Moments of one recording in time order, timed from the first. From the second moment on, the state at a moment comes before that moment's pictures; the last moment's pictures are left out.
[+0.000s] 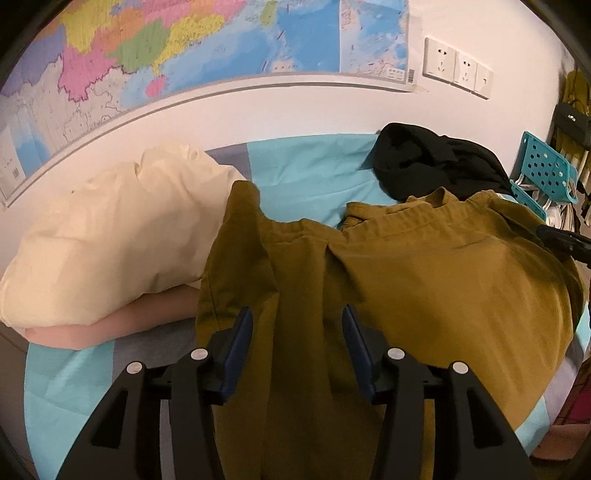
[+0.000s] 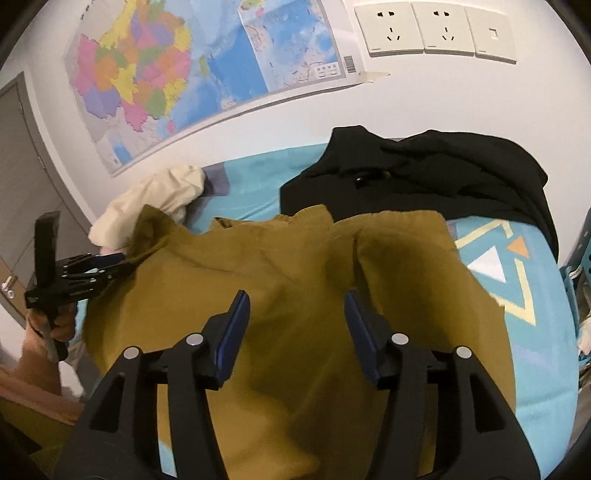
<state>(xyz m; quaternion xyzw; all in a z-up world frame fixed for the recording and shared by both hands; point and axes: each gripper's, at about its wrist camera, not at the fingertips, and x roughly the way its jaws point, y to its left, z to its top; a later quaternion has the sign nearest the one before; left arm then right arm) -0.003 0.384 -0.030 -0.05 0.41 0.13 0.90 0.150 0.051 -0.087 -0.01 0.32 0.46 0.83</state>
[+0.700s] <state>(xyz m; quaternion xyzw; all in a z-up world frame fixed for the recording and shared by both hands) -0.039 0.380 -0.057 -0.10 0.40 0.12 0.90 0.141 0.024 -0.122 0.01 0.34 0.43 0.83</state>
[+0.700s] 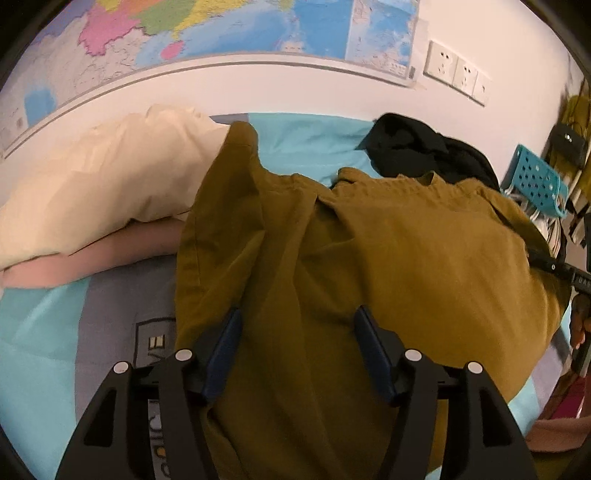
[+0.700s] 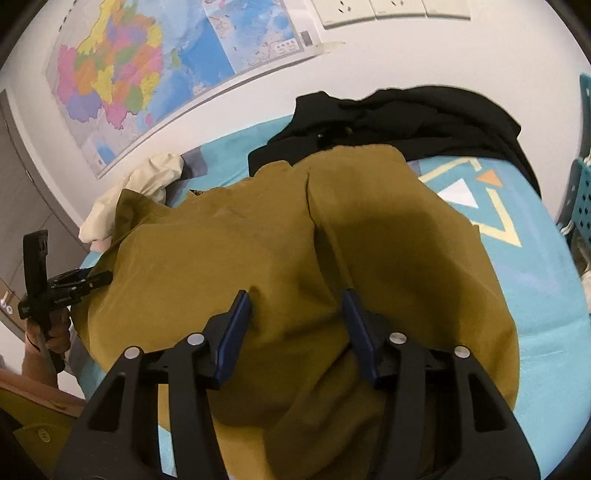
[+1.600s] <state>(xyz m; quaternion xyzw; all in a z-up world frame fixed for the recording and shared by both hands) -0.084 0.338 -0.055 -0.05 0.38 0.13 0.91 0.081 -0.001 -0.113 0.02 0.31 0.50 0.81</state>
